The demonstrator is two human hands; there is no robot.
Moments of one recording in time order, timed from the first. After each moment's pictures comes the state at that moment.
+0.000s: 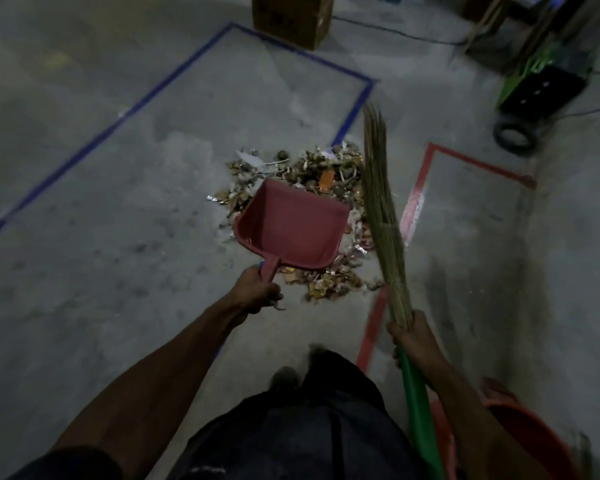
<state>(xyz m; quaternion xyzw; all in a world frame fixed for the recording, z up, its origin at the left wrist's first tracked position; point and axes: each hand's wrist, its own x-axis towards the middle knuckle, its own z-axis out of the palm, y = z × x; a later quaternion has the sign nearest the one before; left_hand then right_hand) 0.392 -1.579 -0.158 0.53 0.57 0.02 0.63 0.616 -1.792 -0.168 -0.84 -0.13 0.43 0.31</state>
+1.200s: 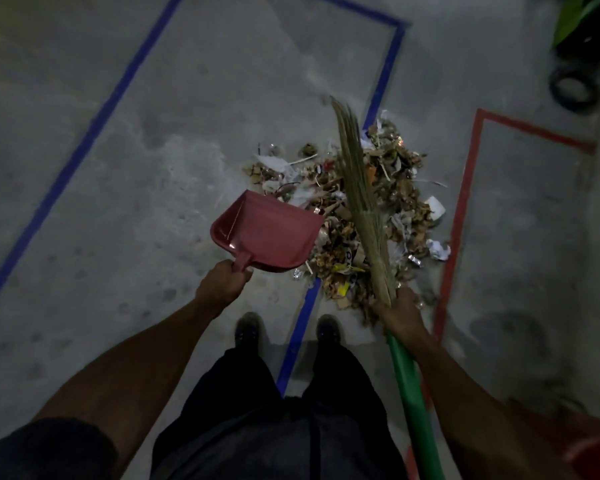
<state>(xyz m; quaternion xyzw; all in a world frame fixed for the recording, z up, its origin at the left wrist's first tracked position) 0.314 -1.139 -0.258 0.61 0.62 -0.11 0.48 0.550 -1.370 -0.235 -0.88 -0.10 0.41 0.23</state>
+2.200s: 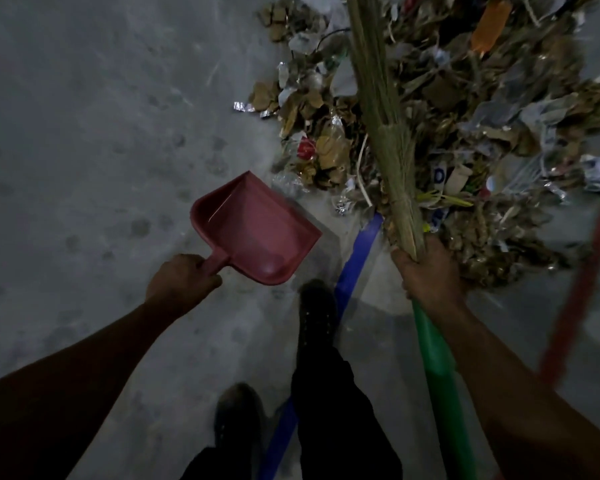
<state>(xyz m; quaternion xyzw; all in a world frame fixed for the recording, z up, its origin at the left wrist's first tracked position) 0.199 -1.159 -0.624 0.66 0.63 -0.24 0.33 0.496 -1.343 -0.615 -0.89 -0.14 0.38 0.21</state>
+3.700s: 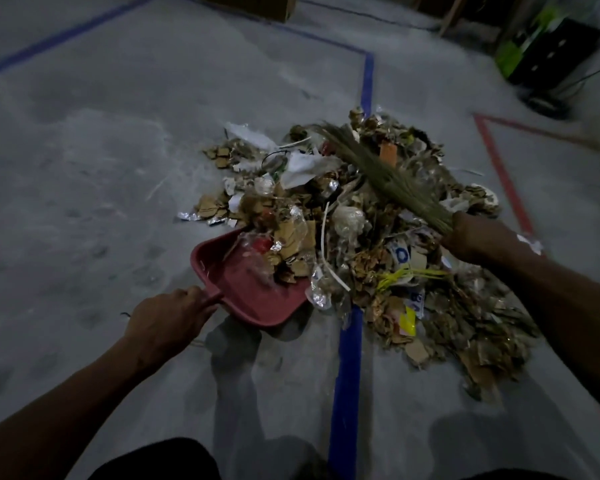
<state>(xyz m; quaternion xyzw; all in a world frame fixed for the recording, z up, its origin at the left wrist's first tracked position) 0.242 -1.090 -0.837 0.94 0.33 0.02 0.04 0.656 -1.316 -0.704 -0.94 -0.32 0.06 -0.11</state>
